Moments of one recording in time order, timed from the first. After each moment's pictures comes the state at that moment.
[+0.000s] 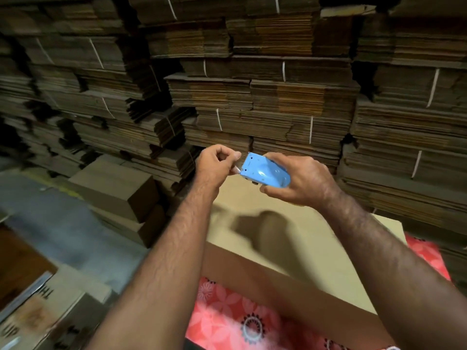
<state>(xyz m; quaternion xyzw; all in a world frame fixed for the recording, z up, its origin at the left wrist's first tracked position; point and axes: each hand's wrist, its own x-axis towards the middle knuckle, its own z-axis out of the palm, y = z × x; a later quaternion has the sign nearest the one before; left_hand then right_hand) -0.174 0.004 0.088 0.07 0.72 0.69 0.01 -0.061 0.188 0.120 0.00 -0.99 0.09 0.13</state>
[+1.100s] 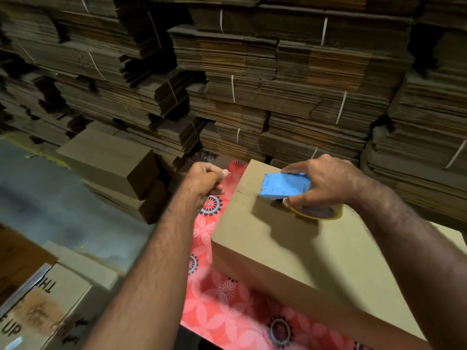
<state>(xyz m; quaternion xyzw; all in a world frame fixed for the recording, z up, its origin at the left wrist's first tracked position) -0.273 -0.094 -0.012 -0.04 0.74 0.64 0.19 -0.149 0.140 0.111 0.00 -0.99 -0.02 -0.12</state>
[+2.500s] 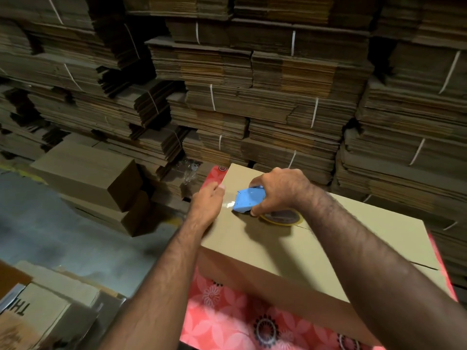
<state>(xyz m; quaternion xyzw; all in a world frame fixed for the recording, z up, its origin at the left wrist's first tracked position) -0.208 -0.055 -0.013 0.06 0.88 0.46 0.13 -0.157 0.121 0.076 0.00 -0.99 -0.05 -0.13</state>
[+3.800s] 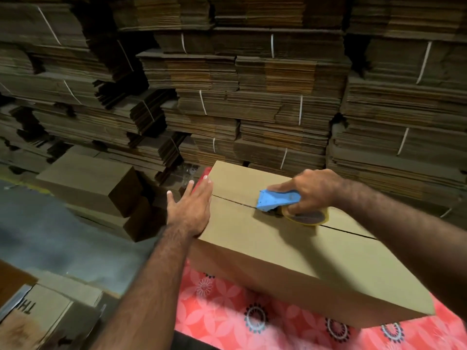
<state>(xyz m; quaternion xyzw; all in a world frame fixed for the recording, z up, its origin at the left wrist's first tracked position) -0.174 -0.061 -0.020 0.23 0.97 0.07 0.06 -0.078 0.207 0.096 0.03 -0.98 -0.06 -0.18</state>
